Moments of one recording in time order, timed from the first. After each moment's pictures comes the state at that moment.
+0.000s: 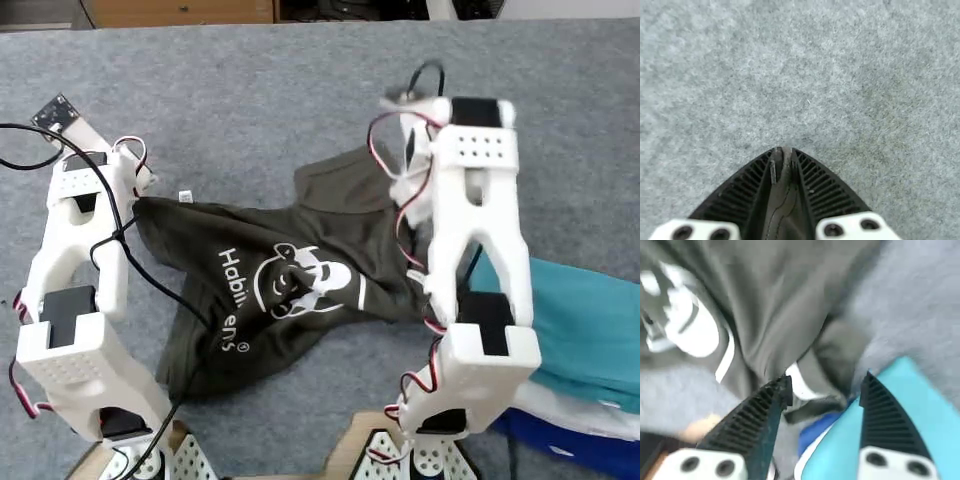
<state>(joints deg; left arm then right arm) -15.5 14.4 10.7 44.9 22.8 -1.6 13.5 -17.0 101.1 18.8</state>
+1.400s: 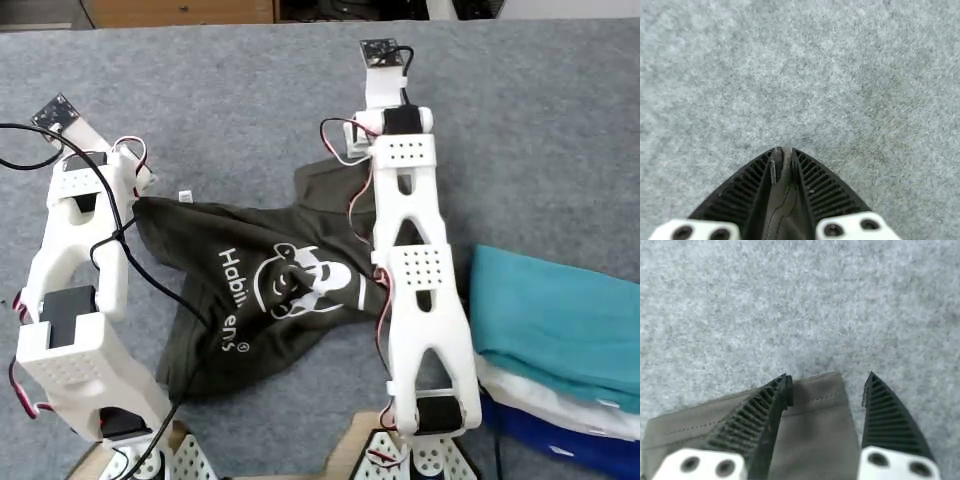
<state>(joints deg) -15.5 14.4 10.7 44.9 22.8 -7.6 81.3 -91.4 80.7 -3.0</state>
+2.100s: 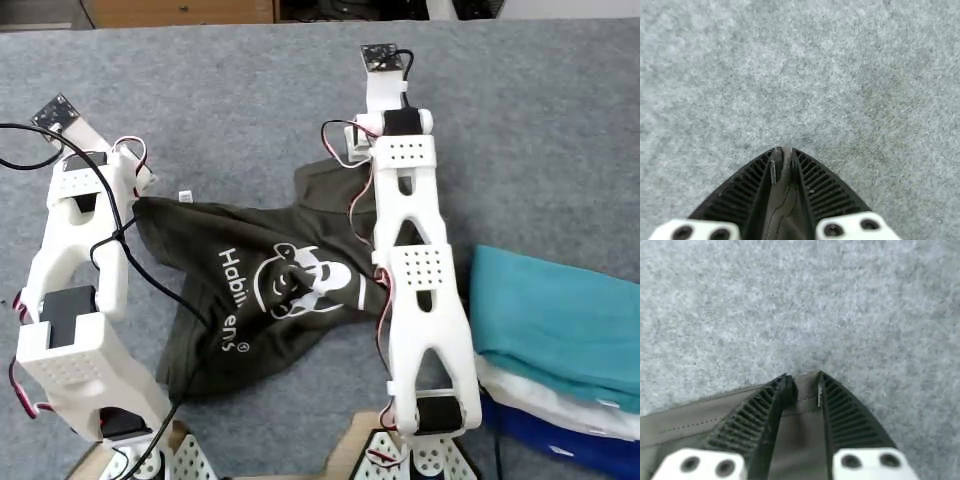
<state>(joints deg) -15.5 14.4 10.7 44.9 22.8 -7.6 81.6 -89.5 80.6 -3.0</state>
